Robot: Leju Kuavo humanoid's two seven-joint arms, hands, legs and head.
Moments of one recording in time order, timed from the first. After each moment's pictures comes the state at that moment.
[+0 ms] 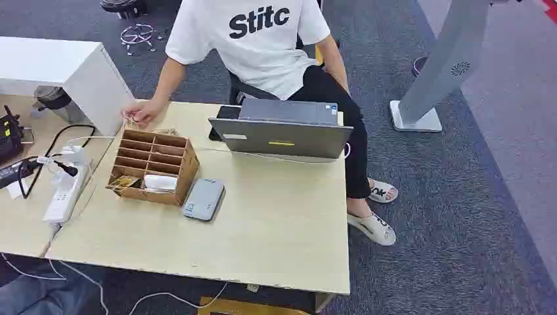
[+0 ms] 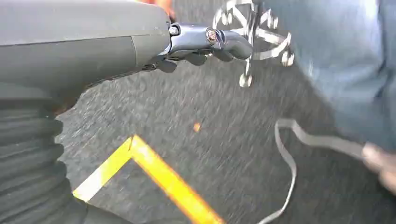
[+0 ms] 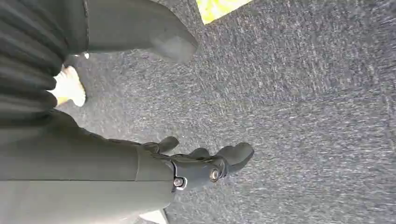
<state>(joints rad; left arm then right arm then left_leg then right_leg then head) 0.02 -0.21 1.21 -0.75 -0.49 0.42 -0.36 -0.01 0.06 -0.54 -0.27 0.46 -0.40 0.04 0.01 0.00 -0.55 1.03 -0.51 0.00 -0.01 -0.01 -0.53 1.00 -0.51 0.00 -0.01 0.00</state>
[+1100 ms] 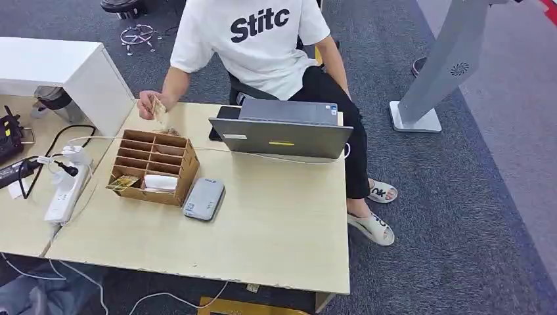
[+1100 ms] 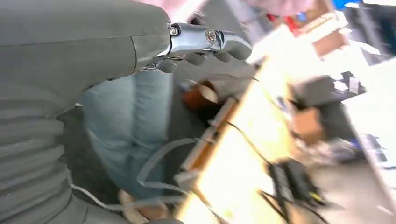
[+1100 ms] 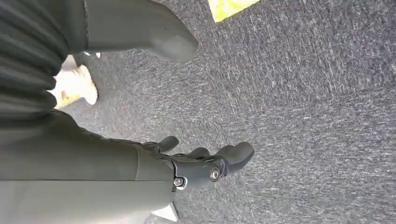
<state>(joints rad) 0.27 -0.29 0.76 -1.65 -0.16 0.63 -0.60 -0.02 0.10 -0.68 -0.26 0.62 -0.43 0.07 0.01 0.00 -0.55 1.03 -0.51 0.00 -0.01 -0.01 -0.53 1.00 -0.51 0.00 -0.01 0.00</state>
